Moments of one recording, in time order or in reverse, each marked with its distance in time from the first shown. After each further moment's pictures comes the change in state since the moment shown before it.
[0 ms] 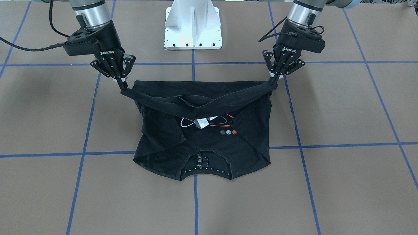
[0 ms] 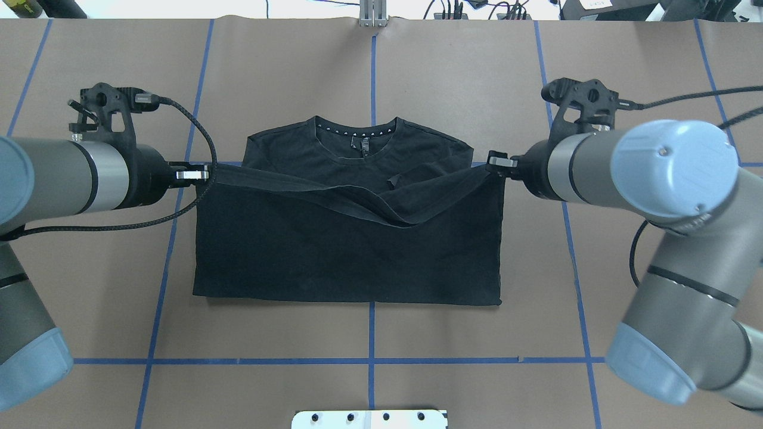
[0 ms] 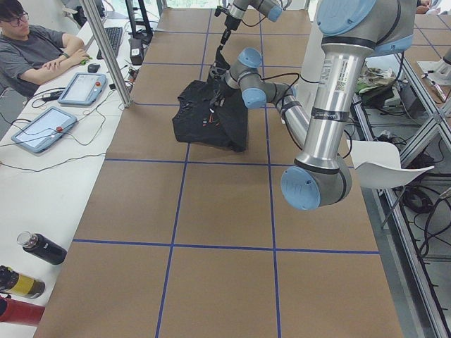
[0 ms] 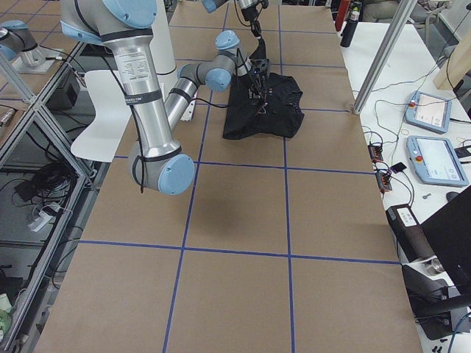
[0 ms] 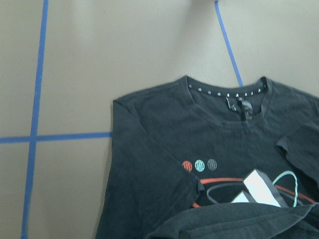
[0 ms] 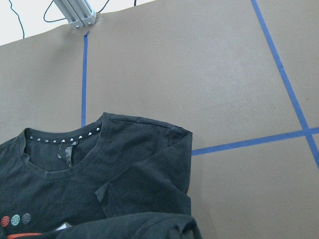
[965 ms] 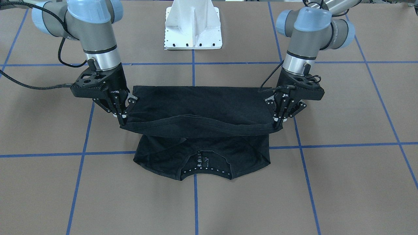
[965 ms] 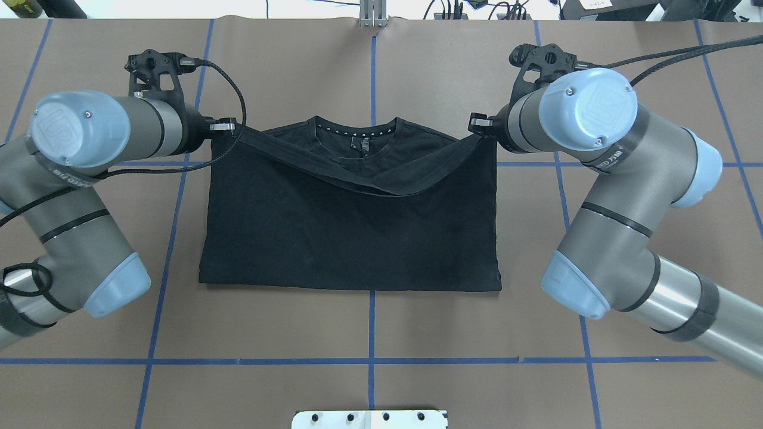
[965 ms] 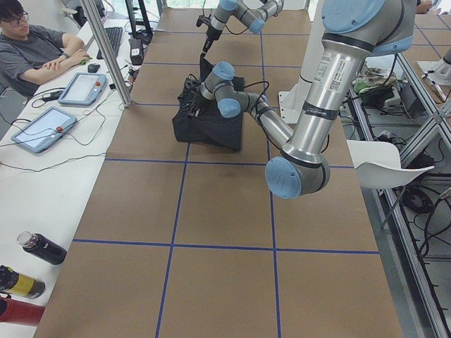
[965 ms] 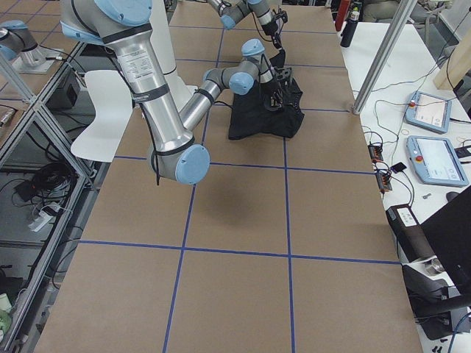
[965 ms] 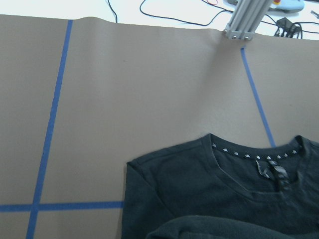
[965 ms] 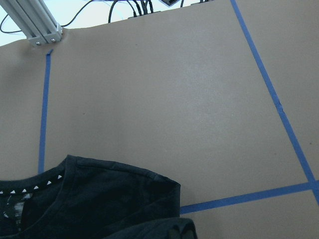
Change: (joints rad) left arm -0.076 -0.167 0.365 -0.123 0.058 0.027; right arm 0.069 0.135 -0.257 0.011 -0.004 -0.052
